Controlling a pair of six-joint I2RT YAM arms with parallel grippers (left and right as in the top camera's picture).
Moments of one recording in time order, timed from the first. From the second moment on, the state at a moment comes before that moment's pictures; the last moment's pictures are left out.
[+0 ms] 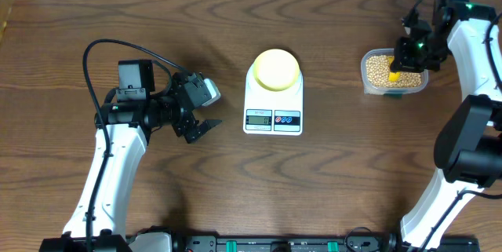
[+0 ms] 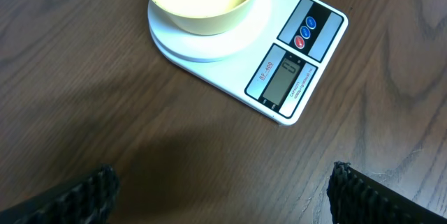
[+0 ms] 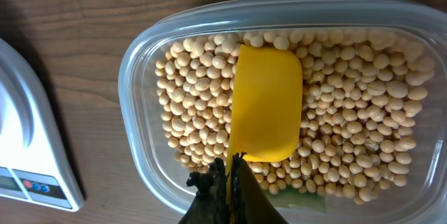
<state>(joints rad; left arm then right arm) 0.04 1.36 0.94 -0.67 0.66 1.01 -0.18 2.08 1.79 -1.17 -0.29 -0.09</state>
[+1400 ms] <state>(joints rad) 0.04 1.36 0.94 -0.67 0.66 1.01 -0.34 2.15 1.79 -1.24 -0.61 -0.23</state>
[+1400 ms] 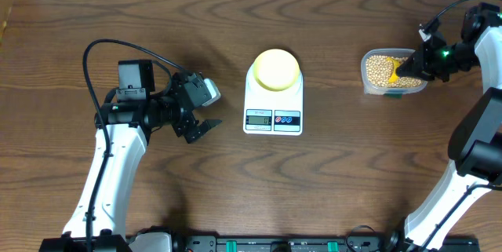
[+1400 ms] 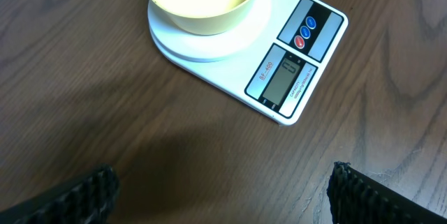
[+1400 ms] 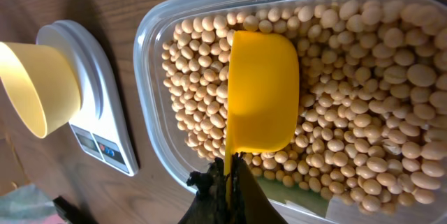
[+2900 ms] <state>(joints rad) 0.04 1.36 0.94 -0.67 0.66 1.01 -0.59 2.17 1.78 -1.42 -0.97 -0.49</state>
